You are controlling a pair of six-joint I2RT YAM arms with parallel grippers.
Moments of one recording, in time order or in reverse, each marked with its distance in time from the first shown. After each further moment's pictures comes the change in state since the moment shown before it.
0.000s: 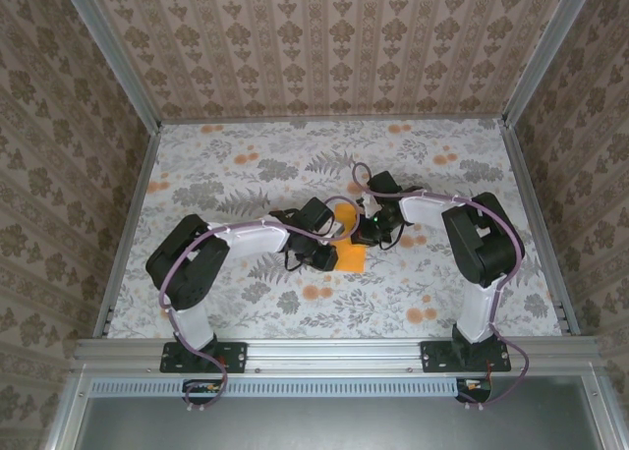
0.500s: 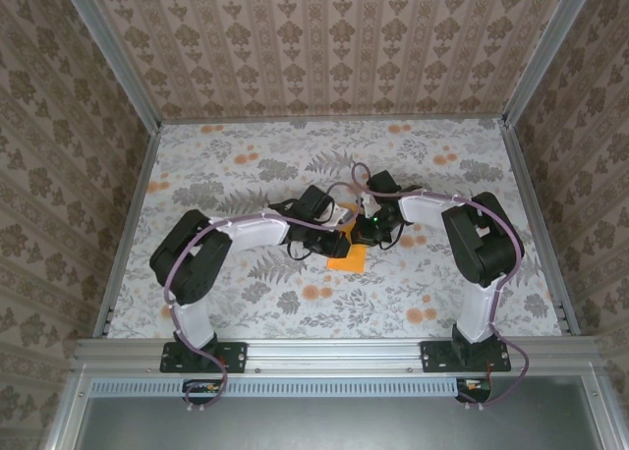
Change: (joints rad) left arm 0.043 0.062 0.058 0.166 0.237 -0.058; right arm 0.000 0.003 0.010 -0.019 0.010 -0.013
